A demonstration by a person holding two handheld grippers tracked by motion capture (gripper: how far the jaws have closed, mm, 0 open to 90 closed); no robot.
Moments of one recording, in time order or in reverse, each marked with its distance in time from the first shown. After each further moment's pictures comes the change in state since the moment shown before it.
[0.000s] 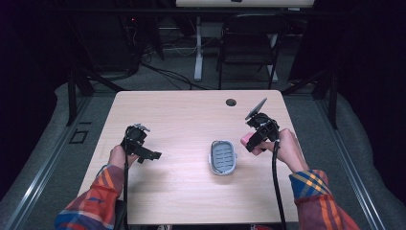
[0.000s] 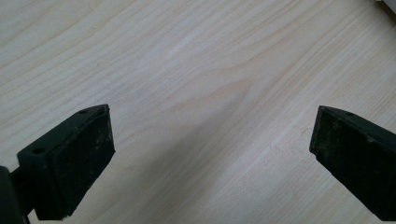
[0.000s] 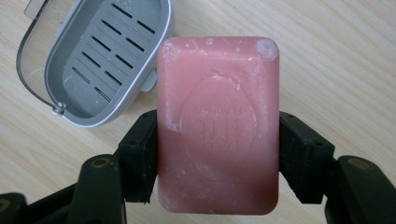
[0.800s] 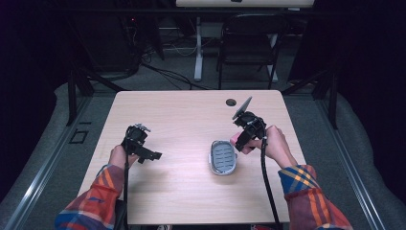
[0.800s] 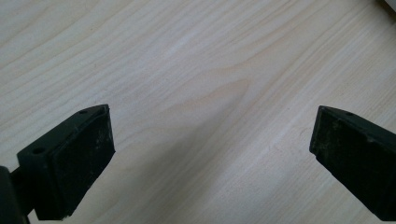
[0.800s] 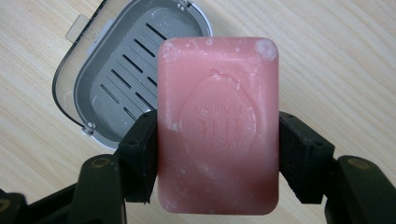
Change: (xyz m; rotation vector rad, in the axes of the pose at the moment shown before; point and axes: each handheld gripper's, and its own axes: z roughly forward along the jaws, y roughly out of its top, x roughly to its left) left arm -0.001 0.001 0.001 0.009 -0.002 0.009; right arm 0.025 0.027 0.007 0.033 0.014 -0.066
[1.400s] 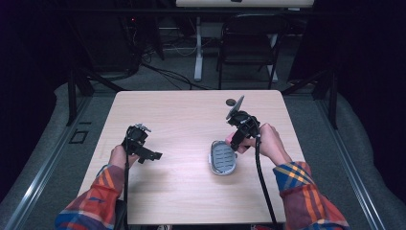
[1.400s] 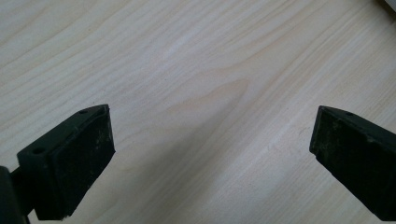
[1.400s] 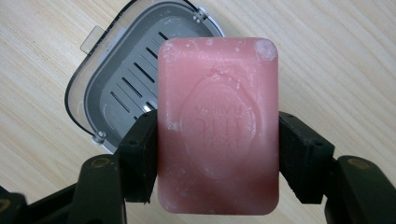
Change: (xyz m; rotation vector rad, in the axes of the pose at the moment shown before) left arm -0.001 0.000 0.001 -0.001 -0.002 0.000; right arm 0.010 0.014 0.003 0.022 -0.004 -0.036
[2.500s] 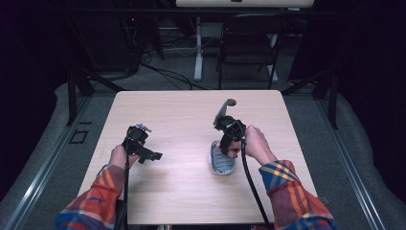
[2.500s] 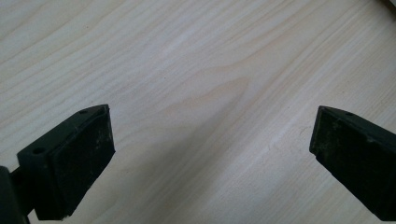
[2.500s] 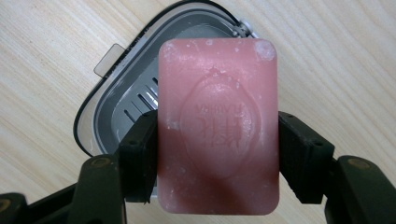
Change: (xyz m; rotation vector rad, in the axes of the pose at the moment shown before) left arm 0.001 0.001 0.002 0.013 0.004 0.008; right arm 0.024 0.027 0.029 0.099 -0.010 -0.049
